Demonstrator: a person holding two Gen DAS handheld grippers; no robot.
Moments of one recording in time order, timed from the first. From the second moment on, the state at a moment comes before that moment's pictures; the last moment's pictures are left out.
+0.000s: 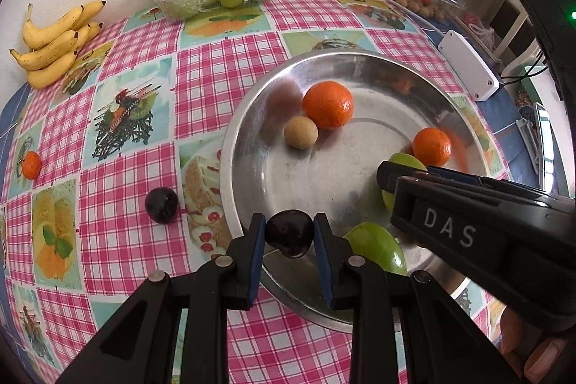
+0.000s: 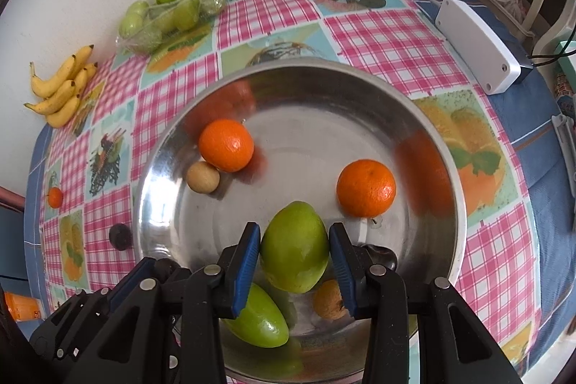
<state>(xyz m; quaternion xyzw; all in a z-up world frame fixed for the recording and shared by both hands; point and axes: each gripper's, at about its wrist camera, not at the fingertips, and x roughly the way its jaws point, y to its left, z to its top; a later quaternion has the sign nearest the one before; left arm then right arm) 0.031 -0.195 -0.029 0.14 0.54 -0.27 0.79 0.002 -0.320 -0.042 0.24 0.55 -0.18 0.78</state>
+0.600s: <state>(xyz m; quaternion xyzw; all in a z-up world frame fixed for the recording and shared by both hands) 0.031 -0.183 -0.006 0.13 0.53 -0.27 0.79 0.001 -0.317 -0.011 0.21 0.52 -0.18 0.81</state>
